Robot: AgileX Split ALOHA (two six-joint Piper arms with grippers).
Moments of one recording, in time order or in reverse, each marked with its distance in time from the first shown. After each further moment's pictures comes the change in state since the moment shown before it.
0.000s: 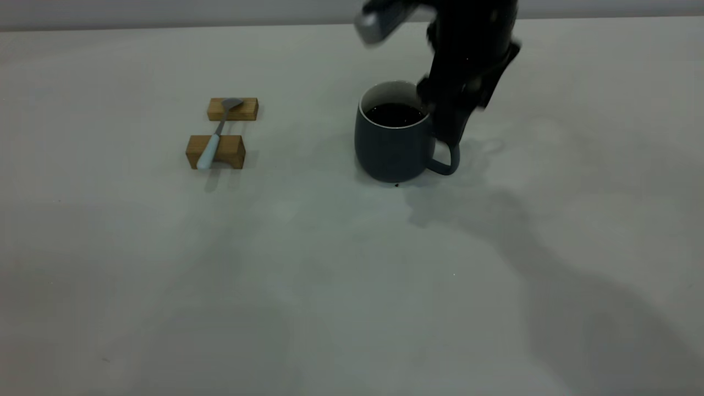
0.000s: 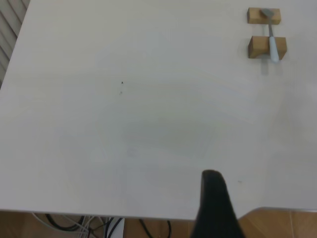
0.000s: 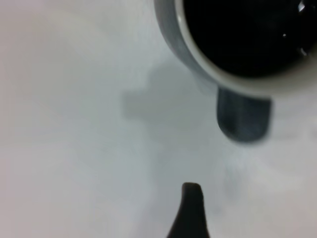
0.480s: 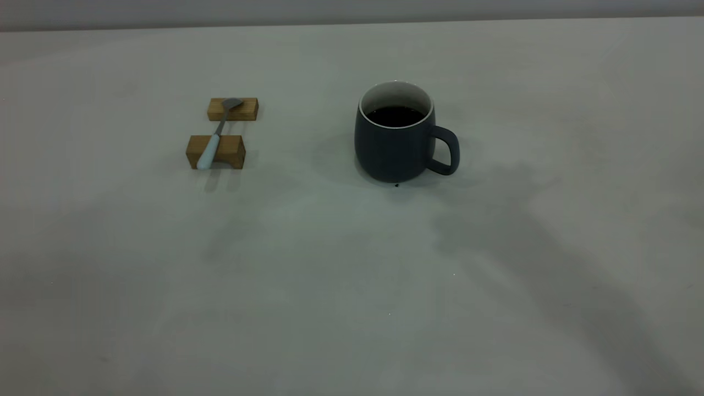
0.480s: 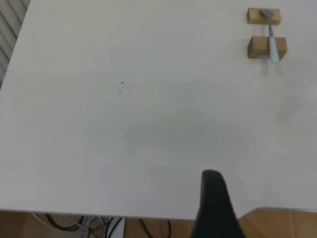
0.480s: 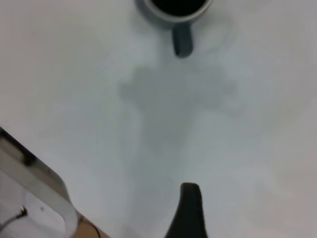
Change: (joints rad) left arm 0.000 0.000 0.000 0.000 0.000 0.000; right arm 0.000 -0.520 0.023 -0.017 0.341 0.175
